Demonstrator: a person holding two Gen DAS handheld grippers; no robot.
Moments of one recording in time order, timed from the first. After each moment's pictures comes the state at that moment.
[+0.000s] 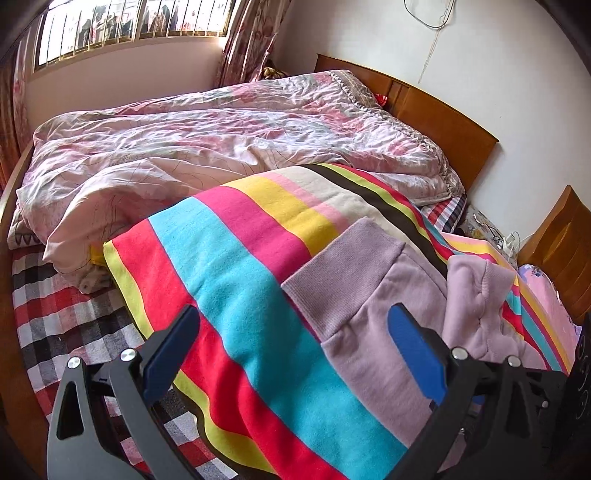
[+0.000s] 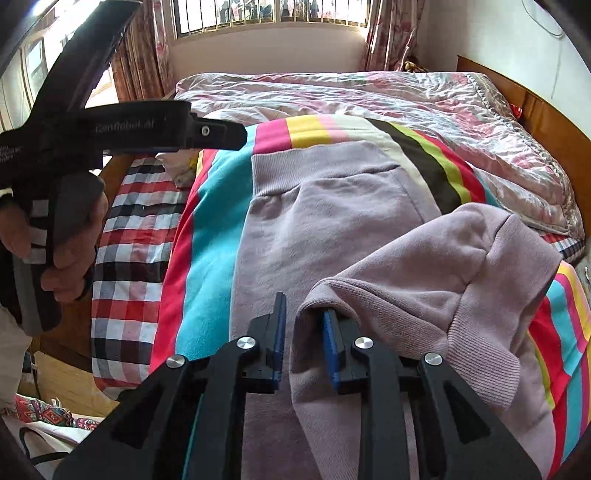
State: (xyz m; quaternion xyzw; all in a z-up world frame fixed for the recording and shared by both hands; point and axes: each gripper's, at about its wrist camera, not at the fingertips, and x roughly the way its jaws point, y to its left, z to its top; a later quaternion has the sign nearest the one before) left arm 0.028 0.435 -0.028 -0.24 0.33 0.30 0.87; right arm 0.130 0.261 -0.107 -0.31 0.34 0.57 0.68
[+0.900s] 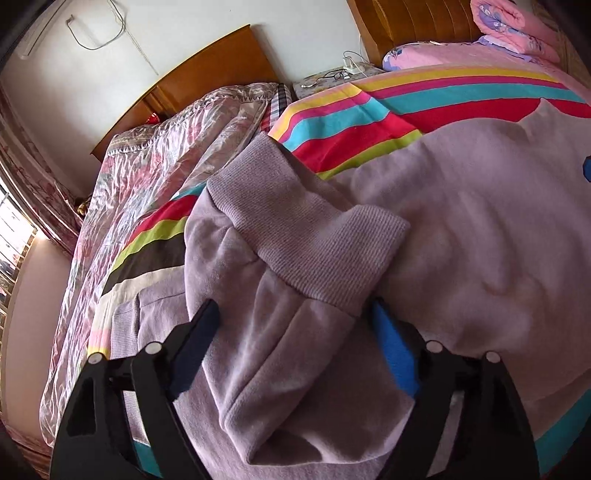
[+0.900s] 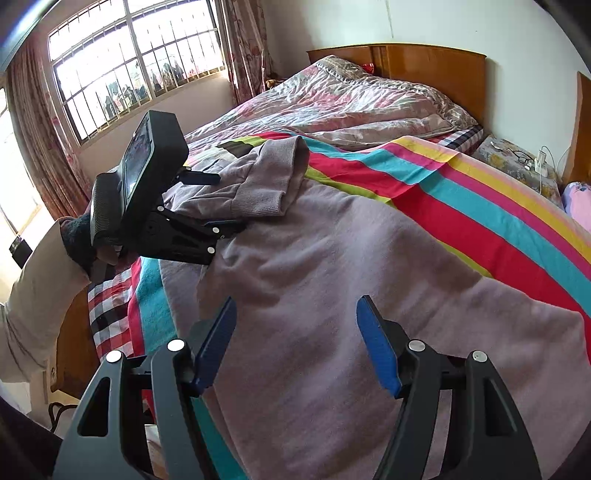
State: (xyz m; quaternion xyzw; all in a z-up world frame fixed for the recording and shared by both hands) left arm 0.179 0.242 -0.082 0.21 0.43 0.02 0.88; right arm 0.171 0.004 -0.071 -0.12 0.39 0.45 0.80
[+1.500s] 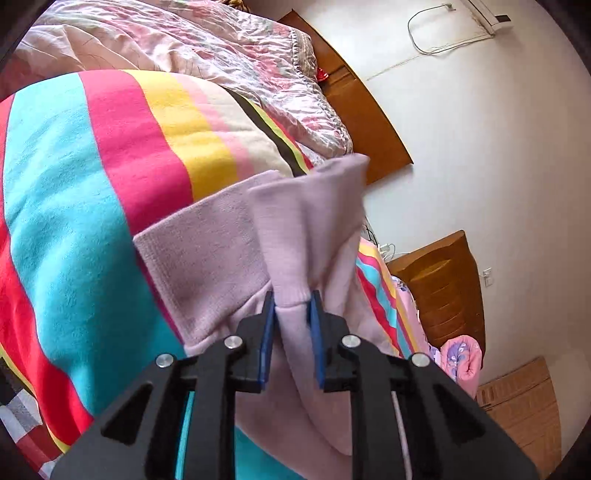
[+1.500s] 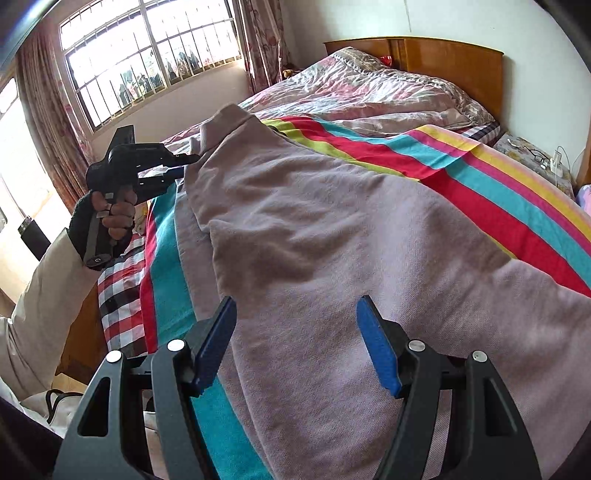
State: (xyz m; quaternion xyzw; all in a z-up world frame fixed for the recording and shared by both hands) left arm 0.090 0.467 -0.105 -0.48 0.28 0.04 0.83; right arm 0.151 0.013 -0.086 -0.14 0.39 0.47 0.78
